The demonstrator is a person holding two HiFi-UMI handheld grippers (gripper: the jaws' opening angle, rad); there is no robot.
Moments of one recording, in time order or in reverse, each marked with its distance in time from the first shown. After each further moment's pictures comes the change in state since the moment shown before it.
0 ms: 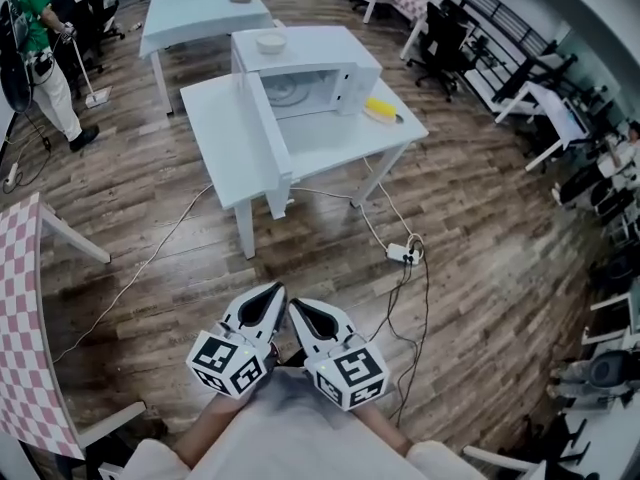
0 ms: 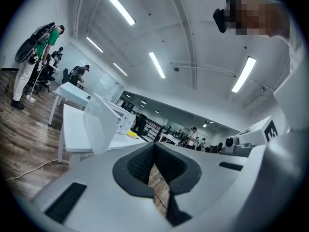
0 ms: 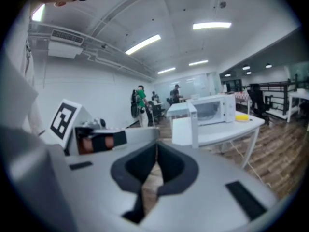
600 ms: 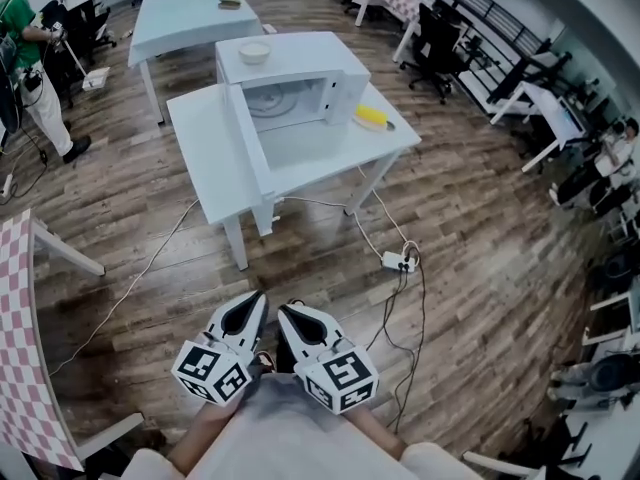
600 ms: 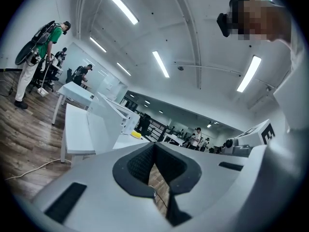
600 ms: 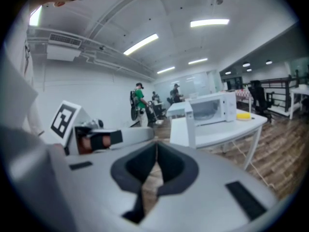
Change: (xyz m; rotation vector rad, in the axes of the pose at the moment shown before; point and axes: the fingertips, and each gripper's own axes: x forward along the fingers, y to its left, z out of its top) left arm 0.023 0.021 0.003 -0.014 0.003 0.041; right arm 0.017 -0.031 0.004 0.024 -0.001 0.017
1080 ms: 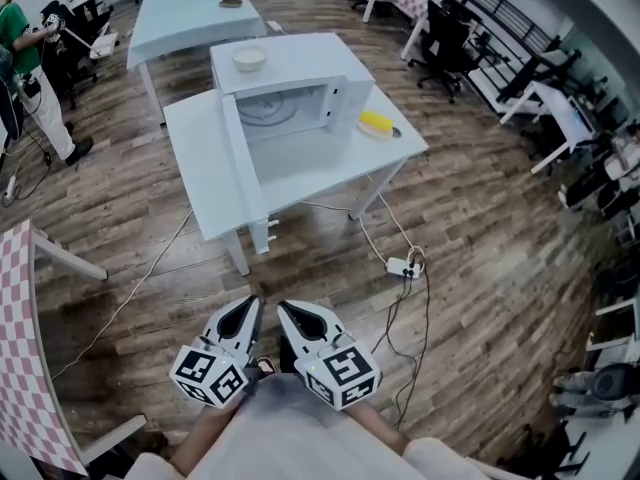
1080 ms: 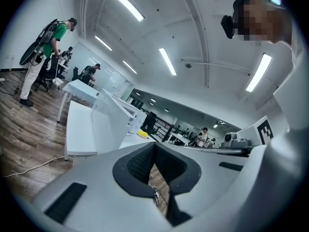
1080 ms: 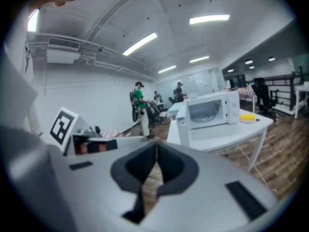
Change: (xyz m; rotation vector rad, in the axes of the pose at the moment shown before) left arm 0.044 0.032 0.002 -0.034 0.024 0.069; right arm 0.034 -0.051 0.026 0.006 0.011 0.040
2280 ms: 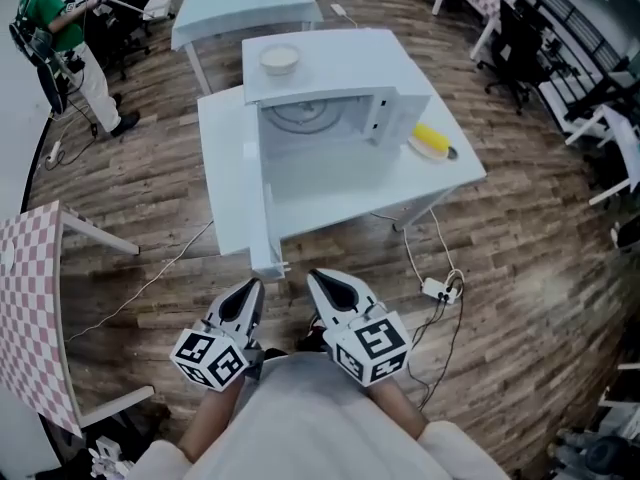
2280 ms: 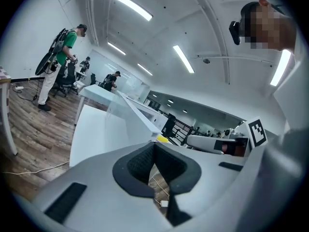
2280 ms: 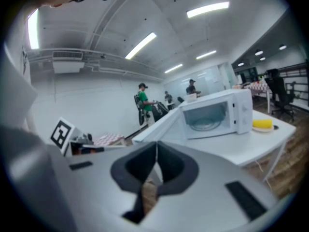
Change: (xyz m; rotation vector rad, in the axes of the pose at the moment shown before) left arm 0.094 0.066 0.034 -0.035 -0.017 0.244; right arm 0.074 -0.133 0.064 0.008 -0.007 0.159
